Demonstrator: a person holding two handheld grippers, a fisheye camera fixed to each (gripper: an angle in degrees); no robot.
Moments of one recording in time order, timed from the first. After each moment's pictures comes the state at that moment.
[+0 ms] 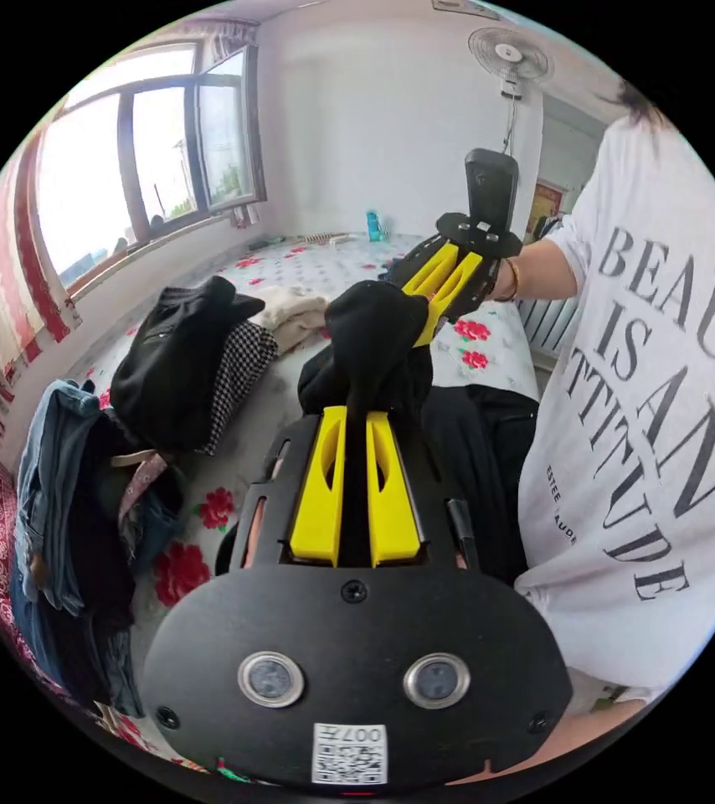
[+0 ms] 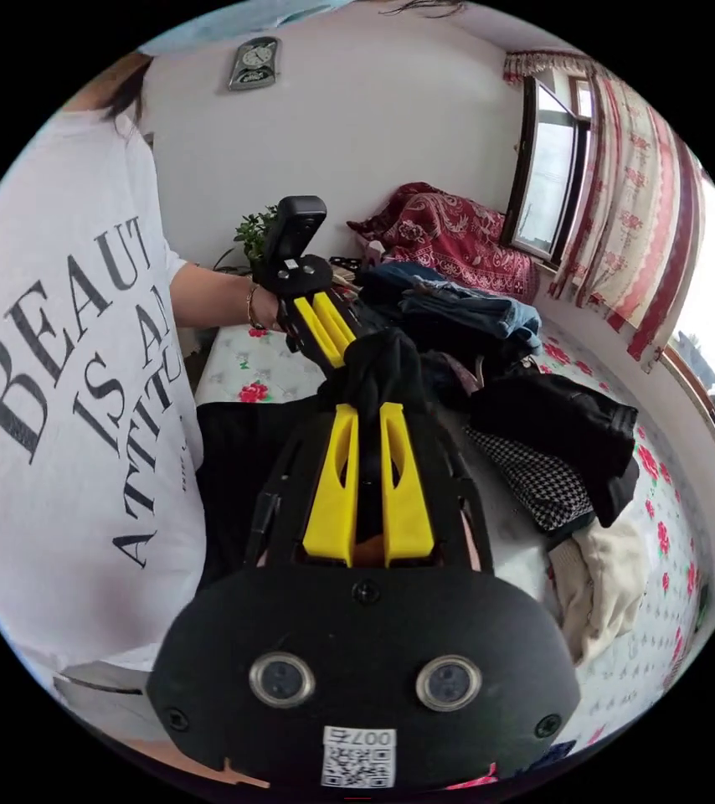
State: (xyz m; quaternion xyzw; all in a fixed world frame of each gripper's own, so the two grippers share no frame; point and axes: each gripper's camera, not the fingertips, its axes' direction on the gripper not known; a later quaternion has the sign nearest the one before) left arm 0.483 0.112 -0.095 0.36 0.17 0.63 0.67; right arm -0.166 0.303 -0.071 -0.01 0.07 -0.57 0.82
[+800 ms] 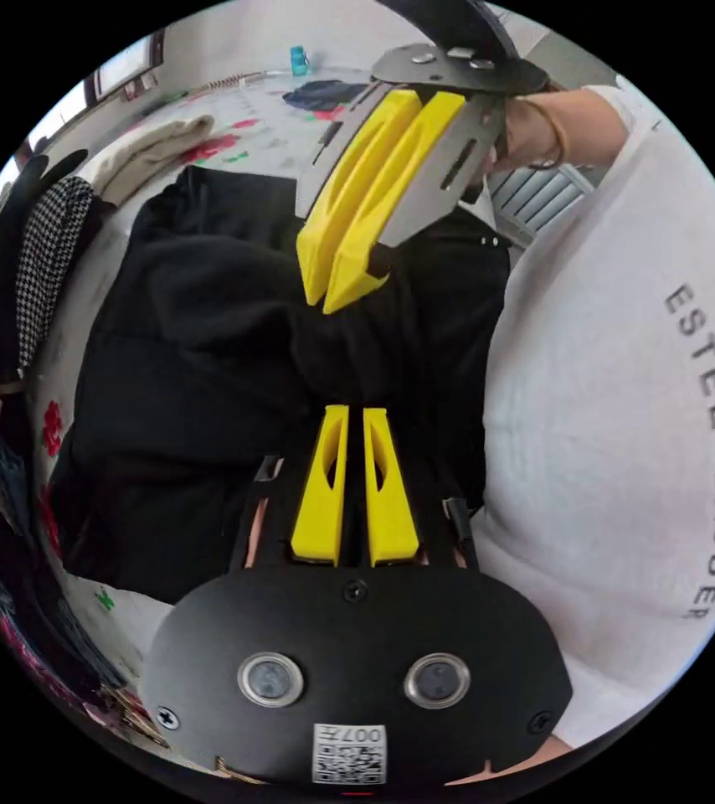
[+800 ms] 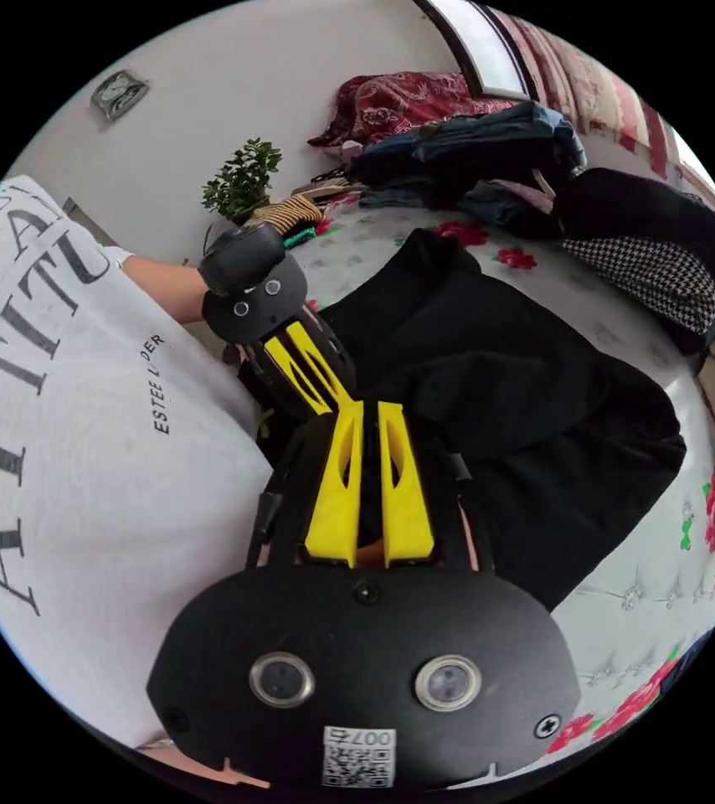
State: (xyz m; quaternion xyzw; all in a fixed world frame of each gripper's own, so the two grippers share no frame) left arm 0.621 0.149 0.072 0.12 0.07 0.71 0.69; right arm -0.137 0.275 0.076 -0.22 0.05 -0.39 0.89
